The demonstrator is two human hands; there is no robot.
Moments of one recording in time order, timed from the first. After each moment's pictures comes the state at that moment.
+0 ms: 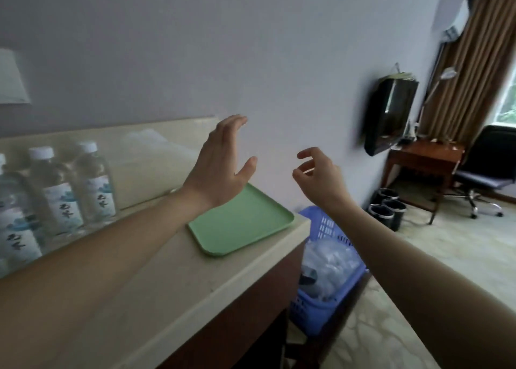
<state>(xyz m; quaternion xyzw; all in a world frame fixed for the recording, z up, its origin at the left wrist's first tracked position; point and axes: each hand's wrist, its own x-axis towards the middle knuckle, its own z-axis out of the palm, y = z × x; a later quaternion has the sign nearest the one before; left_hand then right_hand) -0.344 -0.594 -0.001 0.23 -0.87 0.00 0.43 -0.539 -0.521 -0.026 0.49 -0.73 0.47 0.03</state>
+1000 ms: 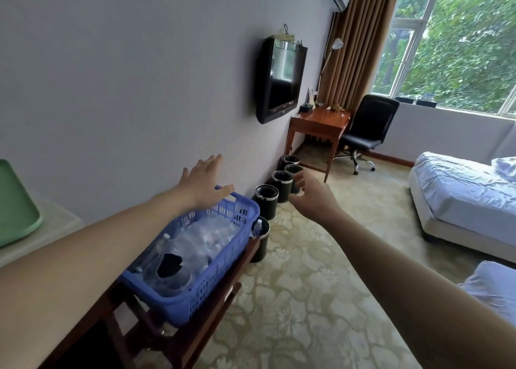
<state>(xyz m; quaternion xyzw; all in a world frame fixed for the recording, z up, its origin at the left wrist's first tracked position) -0.741 -0.533 -0.114 0.28 -0.94 -0.13 0.11 -0.899 -0.341 -0.115 0.38 -0.86 0.33 0.00</state>
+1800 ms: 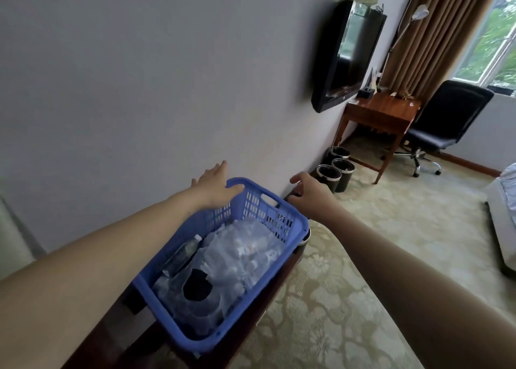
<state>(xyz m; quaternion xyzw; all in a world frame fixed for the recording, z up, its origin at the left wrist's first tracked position) -0.800 -0.738 -0.184 0.40 -0.88 -0.24 0.06 -0.975 -0.577 -0.168 0.46 -0.84 0.27 -0.11</state>
